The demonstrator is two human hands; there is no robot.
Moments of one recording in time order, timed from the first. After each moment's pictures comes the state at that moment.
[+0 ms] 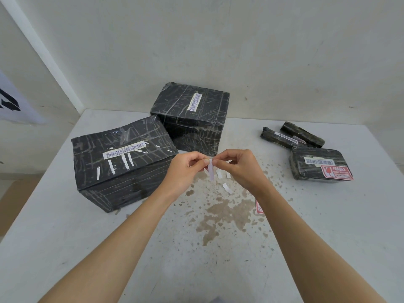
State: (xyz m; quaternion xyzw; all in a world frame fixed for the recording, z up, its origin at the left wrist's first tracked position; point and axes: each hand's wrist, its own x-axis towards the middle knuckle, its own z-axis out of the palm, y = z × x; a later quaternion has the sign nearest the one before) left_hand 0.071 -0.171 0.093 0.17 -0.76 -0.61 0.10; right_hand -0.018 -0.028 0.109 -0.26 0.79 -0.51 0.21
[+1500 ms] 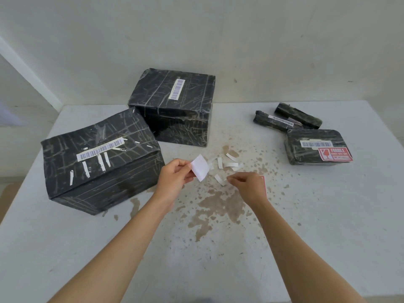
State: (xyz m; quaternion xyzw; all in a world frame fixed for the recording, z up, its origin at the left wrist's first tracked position) left_hand 0.064 -0.151 0.046 0.34 -0.64 -0.69 0.06; right_hand -0.028 0.023 0.009 -0.03 0.87 -0.44 0.22
